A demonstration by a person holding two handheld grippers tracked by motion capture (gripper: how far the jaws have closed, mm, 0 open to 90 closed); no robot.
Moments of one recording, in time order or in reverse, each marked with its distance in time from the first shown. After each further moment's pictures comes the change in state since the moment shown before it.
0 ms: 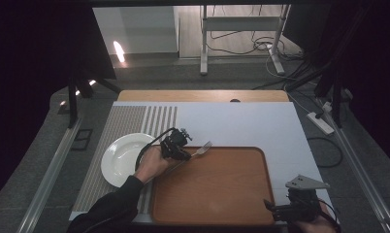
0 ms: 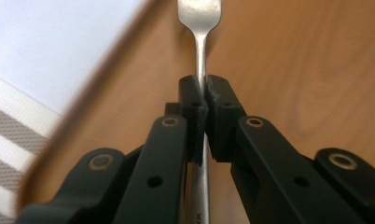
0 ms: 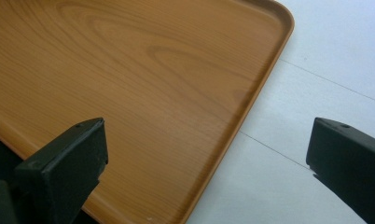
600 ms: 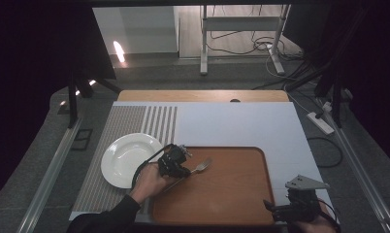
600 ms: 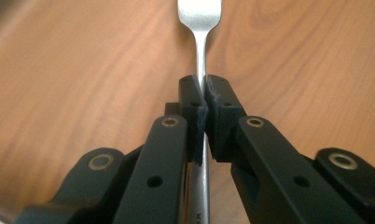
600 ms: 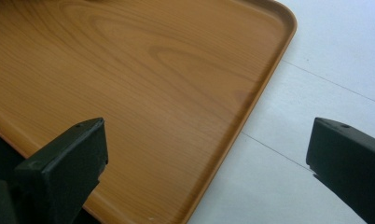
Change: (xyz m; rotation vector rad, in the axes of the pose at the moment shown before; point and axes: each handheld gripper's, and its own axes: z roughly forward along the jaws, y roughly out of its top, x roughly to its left) left arm -0.044 -0.031 -0.001 0.011 -0.027 -0.018; right arm 0.001 0.000 0.000 -0.002 0.008 -0.006
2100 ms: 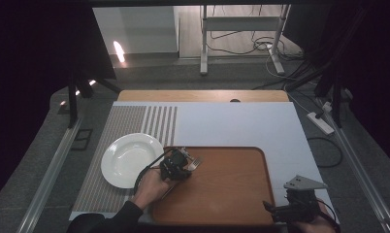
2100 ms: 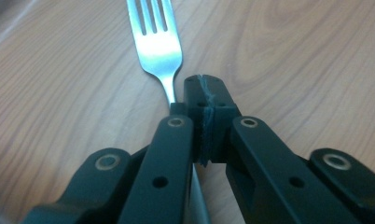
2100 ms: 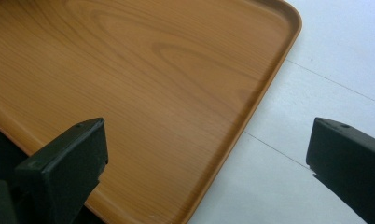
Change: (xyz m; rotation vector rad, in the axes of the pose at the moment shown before) left arm -0.005 -0.003 0.010 -0.023 0.077 -0.009; right arm 0.002 0.000 0.001 0.014 0.003 -0.020
